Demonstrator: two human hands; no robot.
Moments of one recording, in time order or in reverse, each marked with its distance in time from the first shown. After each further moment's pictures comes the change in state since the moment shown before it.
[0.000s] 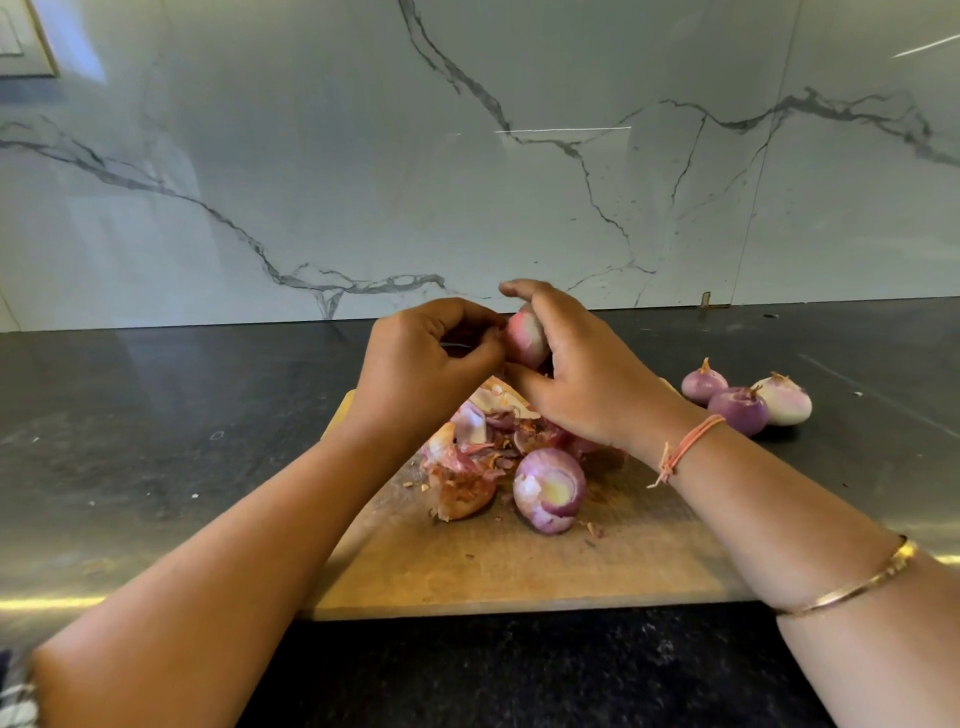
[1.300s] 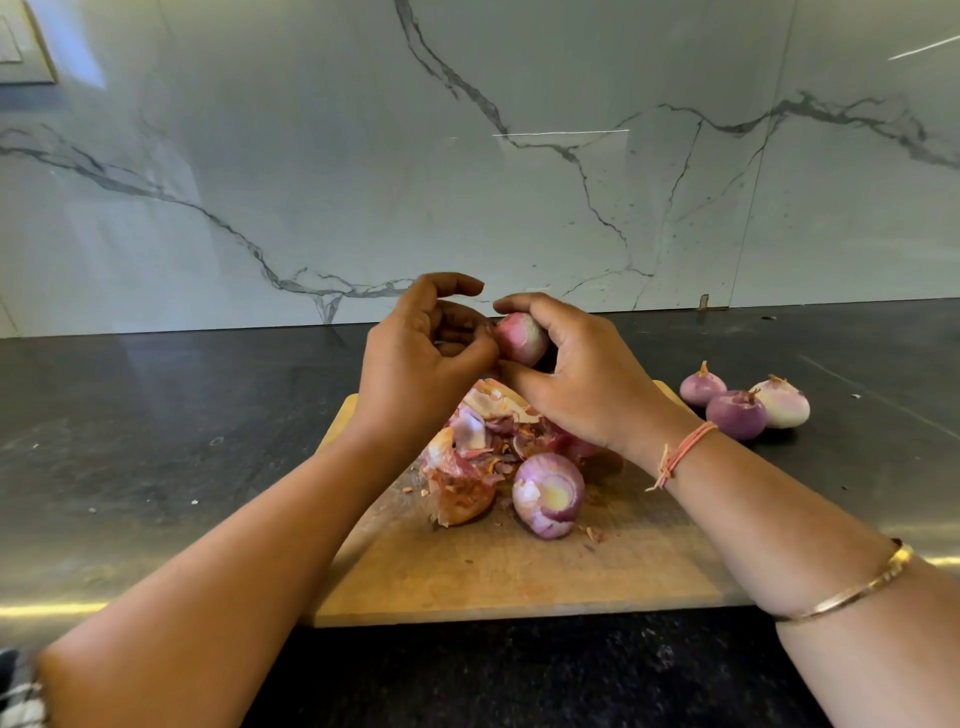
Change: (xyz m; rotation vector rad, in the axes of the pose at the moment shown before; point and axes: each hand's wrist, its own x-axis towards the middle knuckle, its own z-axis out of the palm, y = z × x) left_hand 0.000 0.003 0.002 -0.177 0.060 -0.092; right_hand 0.000 -0.008 0.001 0.169 0.094 0.070
